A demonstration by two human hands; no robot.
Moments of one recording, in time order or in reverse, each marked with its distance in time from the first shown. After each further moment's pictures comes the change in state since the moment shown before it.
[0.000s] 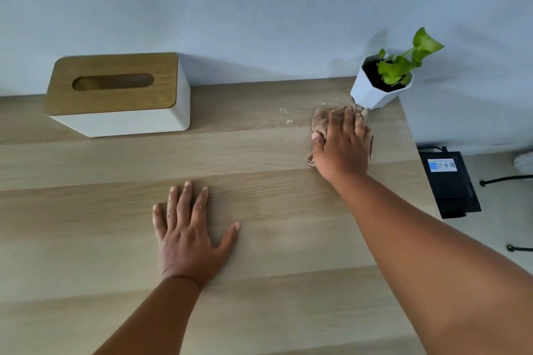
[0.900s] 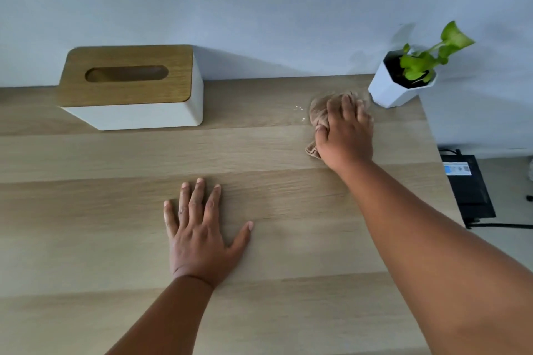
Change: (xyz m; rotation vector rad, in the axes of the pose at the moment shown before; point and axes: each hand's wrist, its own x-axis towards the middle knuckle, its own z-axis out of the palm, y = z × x) left_hand 0.002 0.003 -0.005 -0.020 -0.047 -0.013; right_hand 0.019 -0.025 -0.001 0.034 -0.013 -0.111
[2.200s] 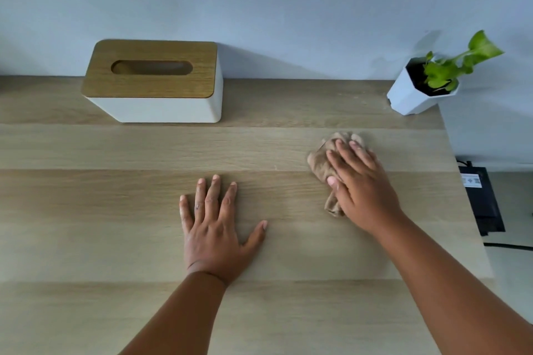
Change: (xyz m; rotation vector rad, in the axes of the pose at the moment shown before) left_hand -0.001 -0.002 0.003 0.000 0.033 0.004; right_hand -0.087 0.023 0.000 -0.022 -0.038 -0.443
